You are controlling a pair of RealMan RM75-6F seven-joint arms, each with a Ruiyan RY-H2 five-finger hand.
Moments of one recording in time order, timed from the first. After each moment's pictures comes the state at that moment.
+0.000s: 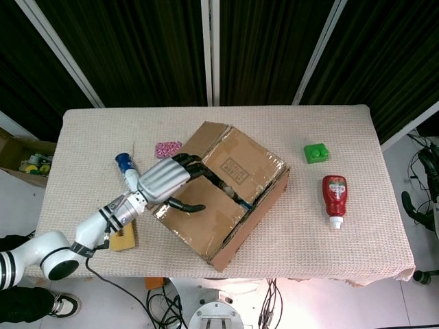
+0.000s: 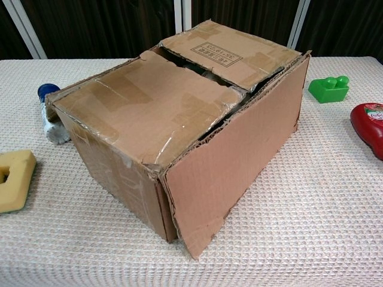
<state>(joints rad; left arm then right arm) -0.84 -1.09 -0.29 -1.89 1.39 0.75 0.07 0.21 -1.05 0.08 -1.41 -1.54 1.75 0.20</state>
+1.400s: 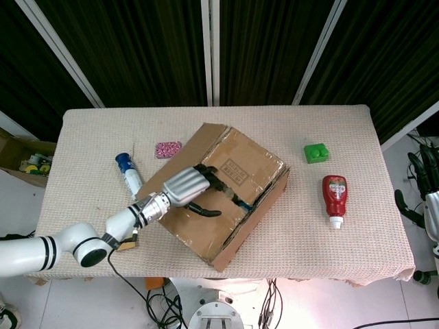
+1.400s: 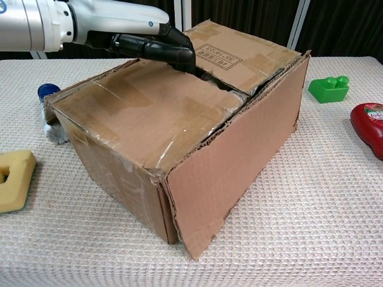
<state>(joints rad) -0.99 -1.26 -0.18 -1.72 1.32 0.69 0.09 0.20 -1.10 0.15 -1.36 -1.59 1.70 0.16</state>
